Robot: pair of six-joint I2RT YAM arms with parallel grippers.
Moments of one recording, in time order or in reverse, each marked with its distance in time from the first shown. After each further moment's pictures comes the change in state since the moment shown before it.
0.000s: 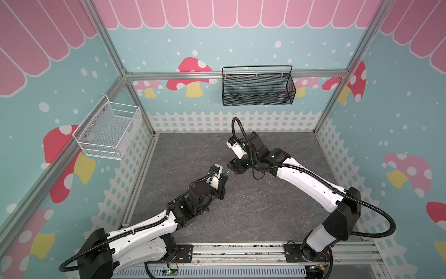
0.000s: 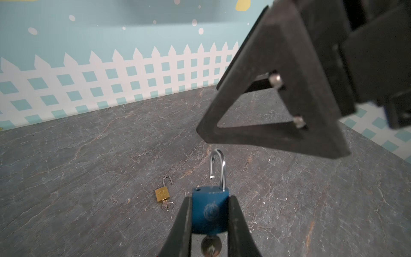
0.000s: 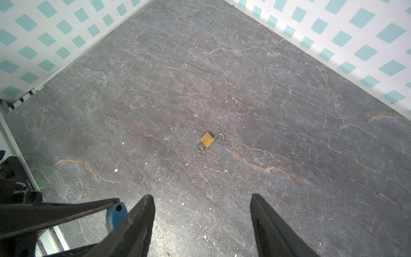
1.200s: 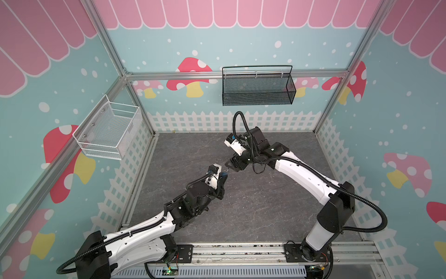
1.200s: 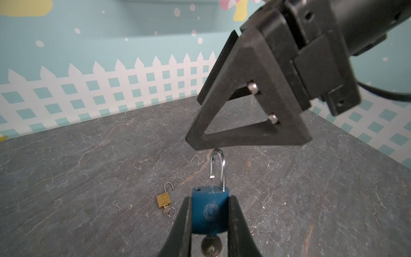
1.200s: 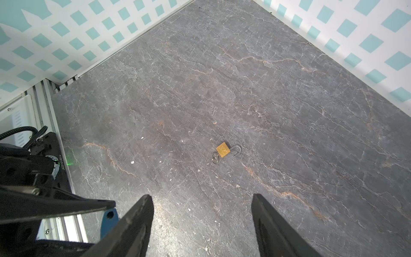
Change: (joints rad) left arm 0.000 -0.032 0.000 0.003 0.000 0.021; right arm -0.084 0.068 0.037 -0.008 -0.240 -0.145
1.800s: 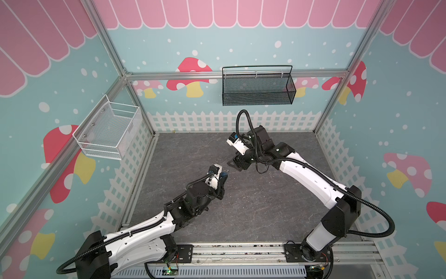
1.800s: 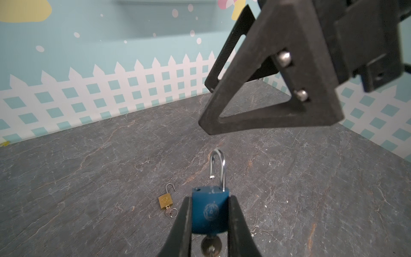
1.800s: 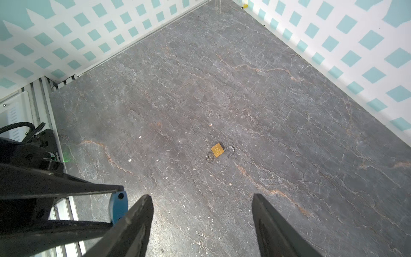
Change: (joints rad) left arm 0.000 0.000 0.000 0.000 0.003 0.022; right arm -0.005 -0.043 0.008 -0.010 0.008 -0.029
